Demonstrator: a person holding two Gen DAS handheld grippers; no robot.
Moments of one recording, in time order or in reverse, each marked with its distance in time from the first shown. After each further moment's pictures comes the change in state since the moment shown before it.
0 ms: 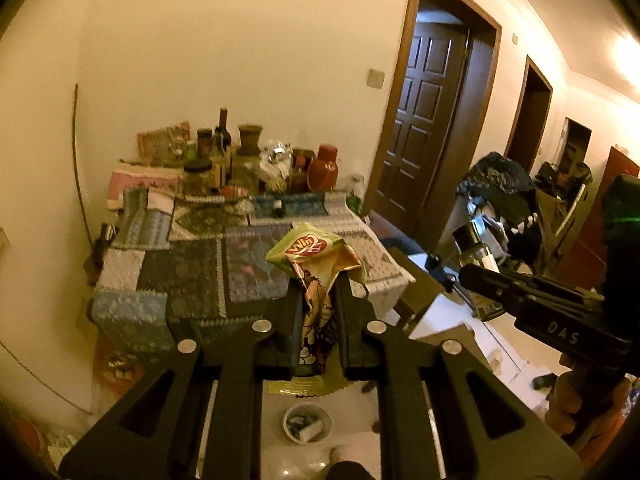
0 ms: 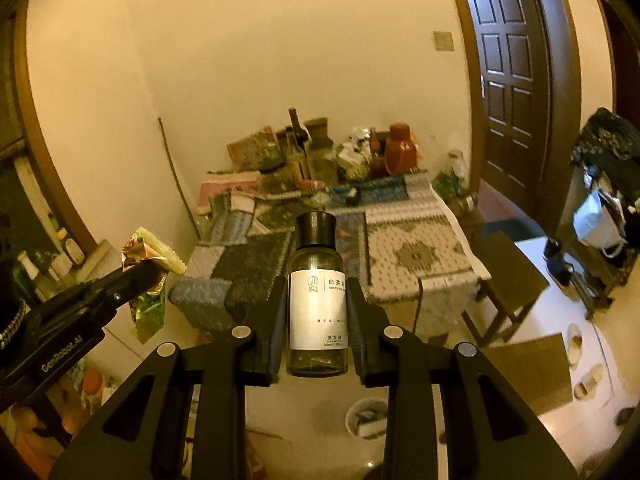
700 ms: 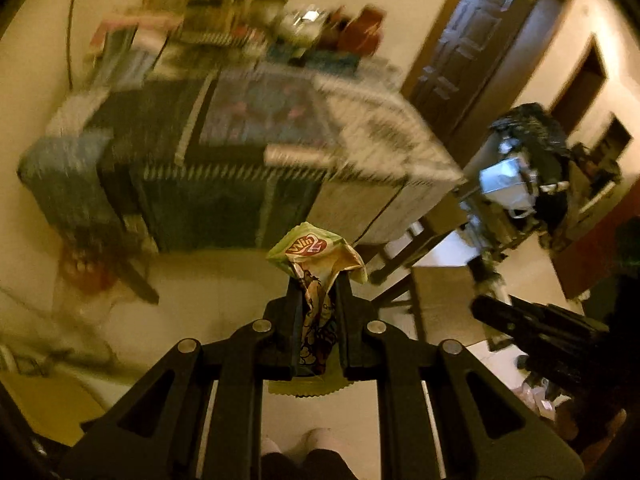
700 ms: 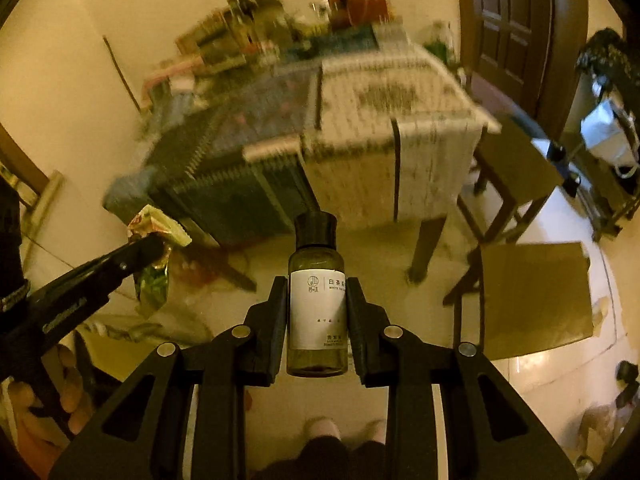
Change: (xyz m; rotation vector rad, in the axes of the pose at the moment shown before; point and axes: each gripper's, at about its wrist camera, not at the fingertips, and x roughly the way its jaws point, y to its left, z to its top) left arm 0.184 0.018 -0.142 -0.202 0.354 0.038; right arm 0.151 -0.091 -0.133 0.075 0.397 -0.012
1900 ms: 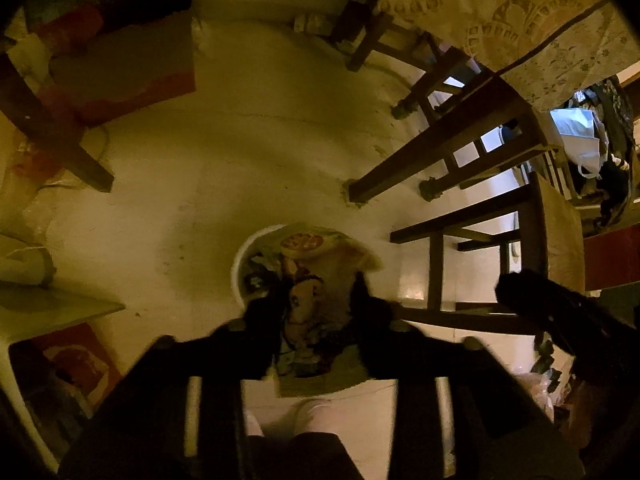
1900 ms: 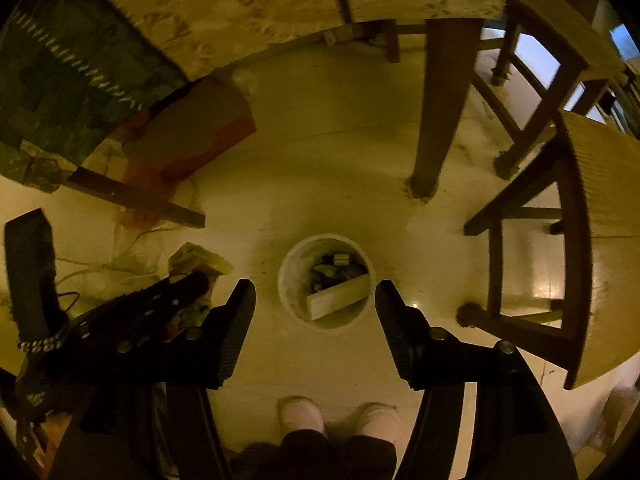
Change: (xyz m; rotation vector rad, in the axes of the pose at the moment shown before) left arm 0.312 0.059 -0.136 -0.145 0.347 0.031; right arm 0.234 -0.100 -0.062 0.097 0.255 0.004
